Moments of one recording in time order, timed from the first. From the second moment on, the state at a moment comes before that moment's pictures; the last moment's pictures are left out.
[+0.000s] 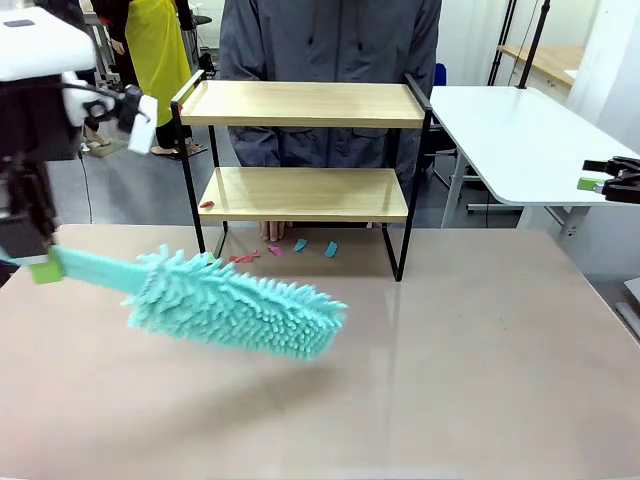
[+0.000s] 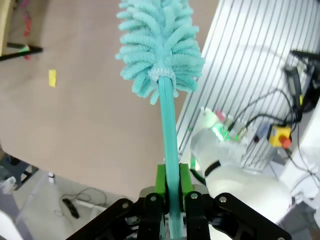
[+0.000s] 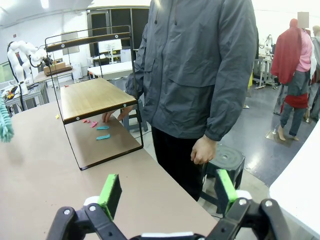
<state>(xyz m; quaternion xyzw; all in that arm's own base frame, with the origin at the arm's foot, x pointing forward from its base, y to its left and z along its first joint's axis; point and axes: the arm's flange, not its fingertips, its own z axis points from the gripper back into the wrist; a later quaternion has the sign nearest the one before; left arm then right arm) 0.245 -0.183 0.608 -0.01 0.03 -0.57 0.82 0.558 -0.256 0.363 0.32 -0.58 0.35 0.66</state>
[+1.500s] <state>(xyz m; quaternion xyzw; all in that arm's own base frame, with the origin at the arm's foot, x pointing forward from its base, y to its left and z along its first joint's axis) 0.324 -0.316 0.492 -0.03 -0.12 -0.40 0.91 0.558 -0.256 0.363 0.32 -0.58 0.35 0.66</state>
